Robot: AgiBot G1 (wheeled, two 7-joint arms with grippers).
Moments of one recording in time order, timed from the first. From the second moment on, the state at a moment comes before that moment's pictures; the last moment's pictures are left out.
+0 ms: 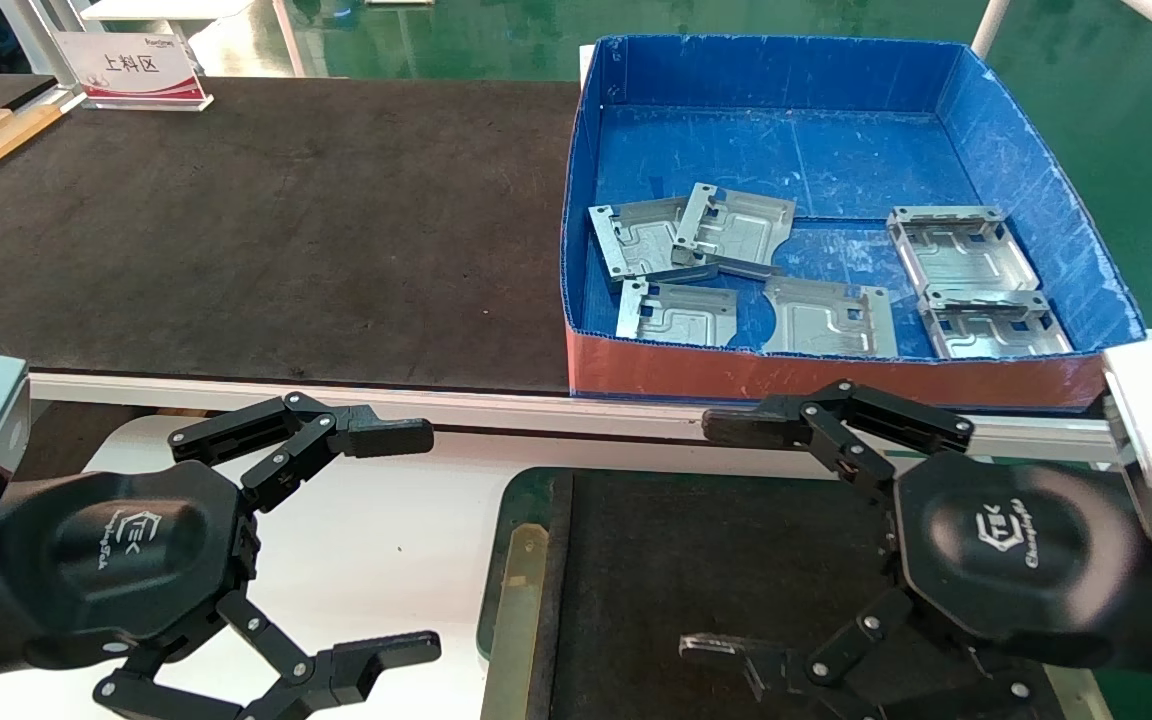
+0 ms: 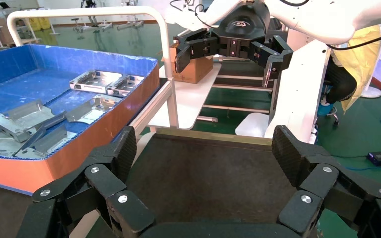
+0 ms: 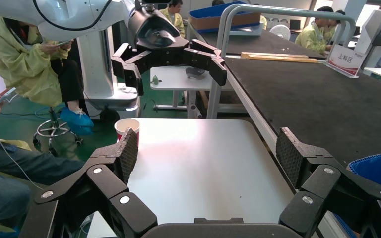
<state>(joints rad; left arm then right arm) -1.10 0.57 0.38 -1.26 0.66 1.46 -0.13 1.08 -0.61 -0.28 1.28 -0.73 -1.50 0.18</state>
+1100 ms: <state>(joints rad) -1.10 0.57 0.38 -1.26 0.66 1.46 -0.13 1.08 -0.61 -0.28 1.28 -0.73 -1.50 0.18</state>
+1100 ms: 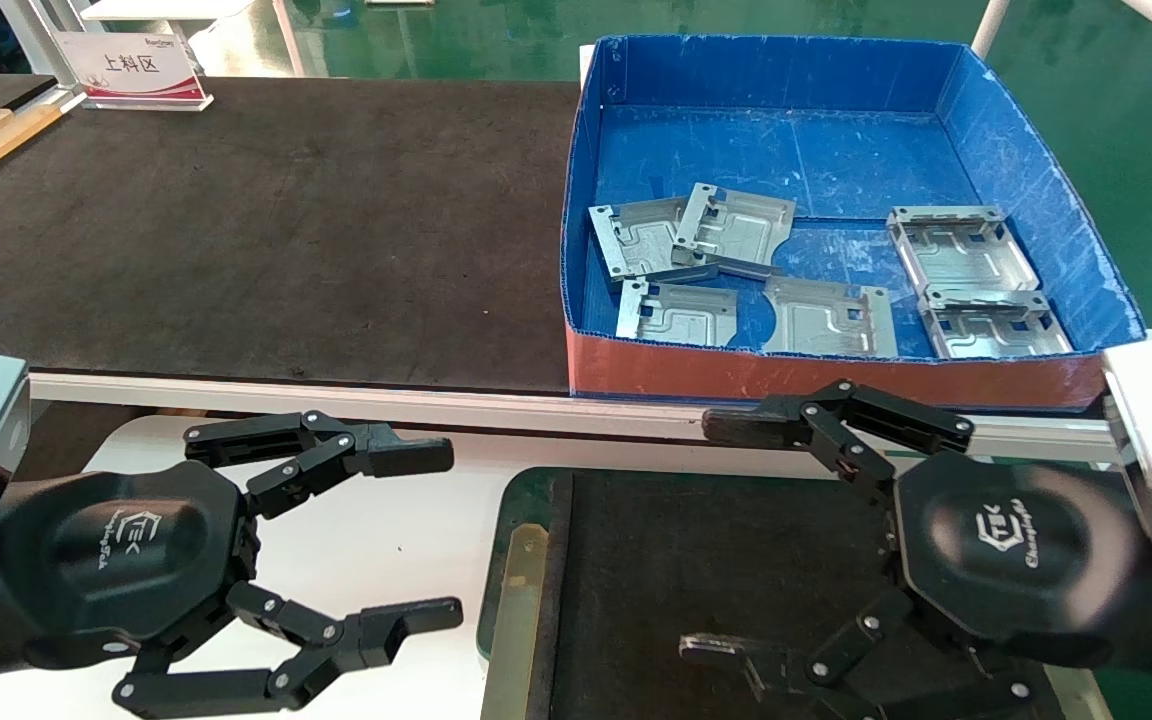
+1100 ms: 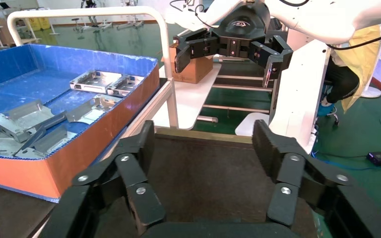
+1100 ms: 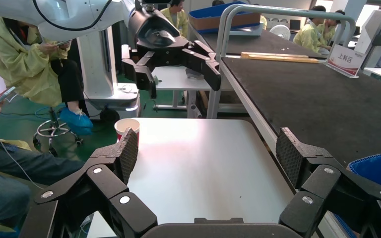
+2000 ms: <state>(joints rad) -1.10 0.57 0.38 -1.26 0.66 1.46 -0.13 1.08 -0.61 -0.28 1.28 -0.73 -1.50 0.18</state>
